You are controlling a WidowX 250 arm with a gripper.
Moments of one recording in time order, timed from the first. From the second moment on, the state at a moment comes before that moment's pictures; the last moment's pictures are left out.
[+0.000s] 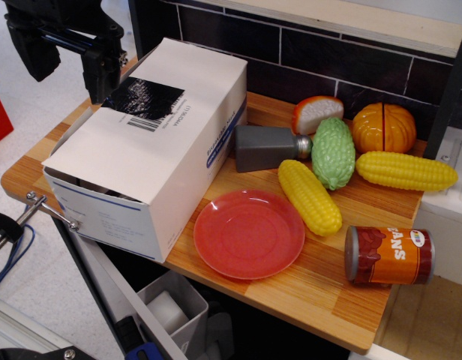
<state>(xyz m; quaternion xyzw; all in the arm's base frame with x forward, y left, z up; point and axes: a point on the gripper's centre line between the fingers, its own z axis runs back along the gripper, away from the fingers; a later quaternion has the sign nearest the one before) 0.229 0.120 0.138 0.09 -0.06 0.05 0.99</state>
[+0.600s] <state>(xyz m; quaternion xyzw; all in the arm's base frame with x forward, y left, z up) 0.229 0.116 0.126 0.04 -0.04 0.07 1.00</state>
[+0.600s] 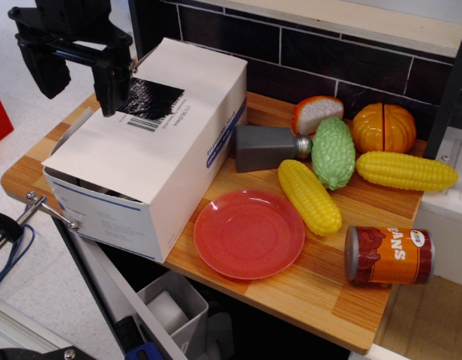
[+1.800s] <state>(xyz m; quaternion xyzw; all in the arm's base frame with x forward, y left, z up) 0.200 0.128 0.089 -0.07 -0.05 0.13 0.99</state>
